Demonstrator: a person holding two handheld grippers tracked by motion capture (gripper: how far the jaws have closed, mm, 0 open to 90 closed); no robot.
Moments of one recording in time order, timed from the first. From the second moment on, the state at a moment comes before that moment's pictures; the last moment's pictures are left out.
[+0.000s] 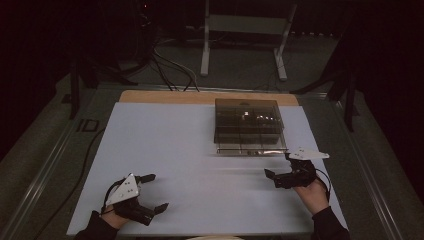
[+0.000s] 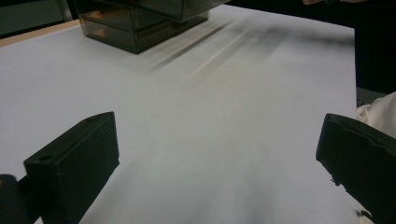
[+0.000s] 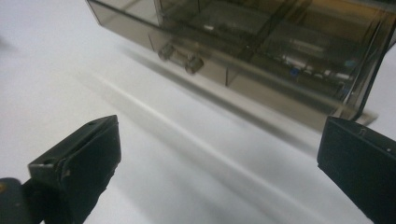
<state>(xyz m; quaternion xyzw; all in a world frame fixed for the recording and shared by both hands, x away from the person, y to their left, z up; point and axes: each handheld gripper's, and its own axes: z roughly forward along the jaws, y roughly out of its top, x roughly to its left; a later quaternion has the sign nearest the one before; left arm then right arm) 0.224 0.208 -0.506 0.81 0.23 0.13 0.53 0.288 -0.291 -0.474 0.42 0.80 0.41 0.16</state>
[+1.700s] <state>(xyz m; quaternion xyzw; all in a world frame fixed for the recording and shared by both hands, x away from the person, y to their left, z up) 0.222 0.213 -0.494 0.79 0.25 0.13 0.54 0.275 -0.286 -0.508 0.41 0.80 0.41 0.15</state>
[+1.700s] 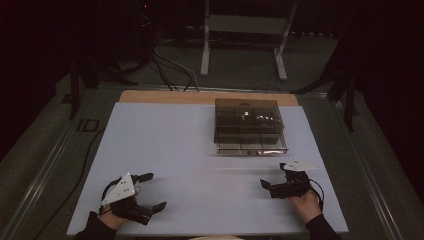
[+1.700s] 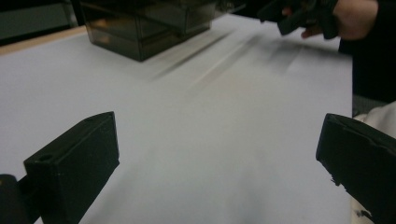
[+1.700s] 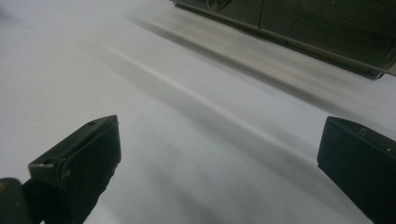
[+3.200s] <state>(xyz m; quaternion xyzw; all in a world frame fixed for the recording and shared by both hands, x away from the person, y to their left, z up) 0.242 0.250 -0.481 0.74 0.48 0.23 0.41 0.275 -0.286 -0.507 0.41 0.80 0.41 0.15</state>
